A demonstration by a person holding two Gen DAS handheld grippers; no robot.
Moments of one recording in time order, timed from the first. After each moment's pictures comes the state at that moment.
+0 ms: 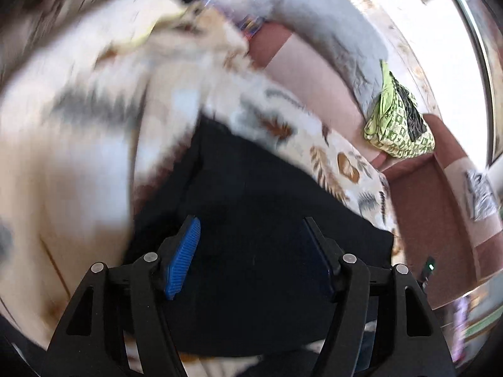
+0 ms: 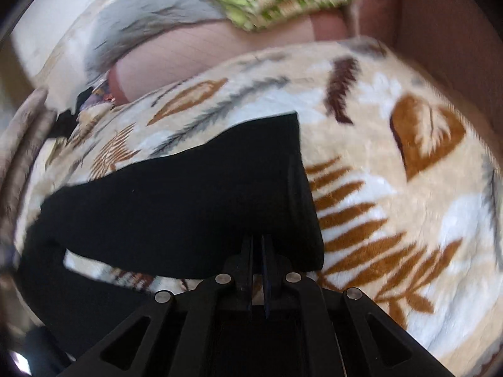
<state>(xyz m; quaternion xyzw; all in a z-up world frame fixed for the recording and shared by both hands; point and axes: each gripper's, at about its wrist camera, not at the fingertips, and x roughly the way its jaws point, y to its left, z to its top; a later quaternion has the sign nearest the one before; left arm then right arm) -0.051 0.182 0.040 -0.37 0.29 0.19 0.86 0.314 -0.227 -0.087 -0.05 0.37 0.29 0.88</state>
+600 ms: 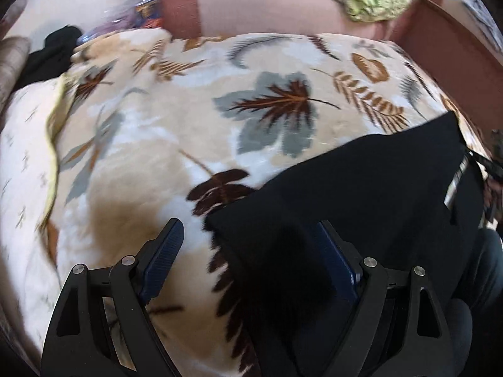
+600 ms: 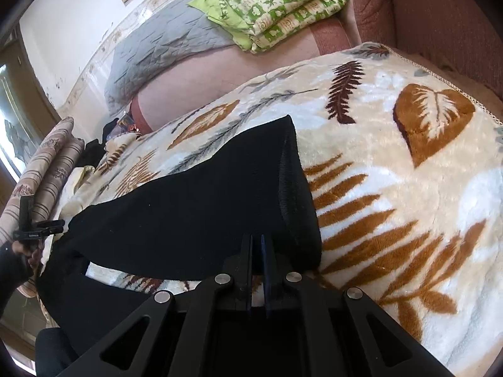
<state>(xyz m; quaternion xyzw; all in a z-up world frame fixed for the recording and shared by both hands) 0.072 0.251 0.008 -0.06 0.49 0.07 0.87 0.318 -0.254 -0.104 0.05 0.35 0.34 0.87</state>
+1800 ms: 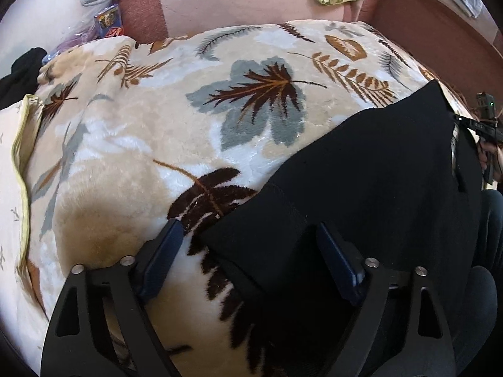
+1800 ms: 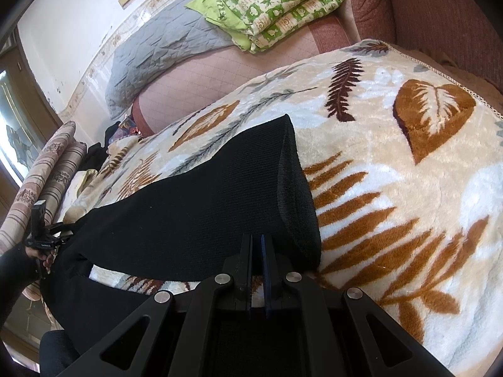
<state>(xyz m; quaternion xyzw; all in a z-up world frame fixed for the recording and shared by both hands) 0.081 0.253 -0.018 -0.03 0.48 0.01 0.87 0.315 -0.254 -0.104 0.06 0.35 0.35 0.87</state>
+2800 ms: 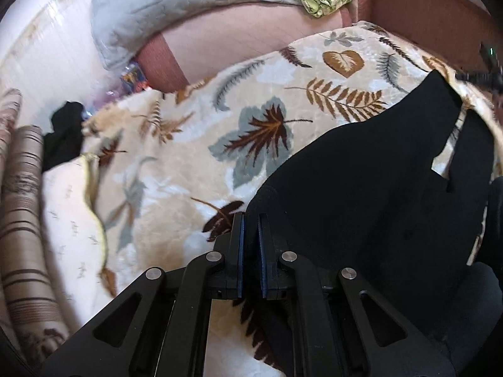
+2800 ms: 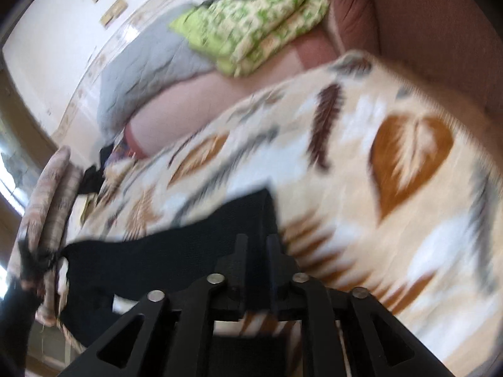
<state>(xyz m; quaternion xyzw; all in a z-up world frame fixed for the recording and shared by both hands) 0.060 0.191 0.060 0.09 0.46 0.10 0.88 0.341 -0.278 -0.034 0.09 0.36 0.31 0.87</state>
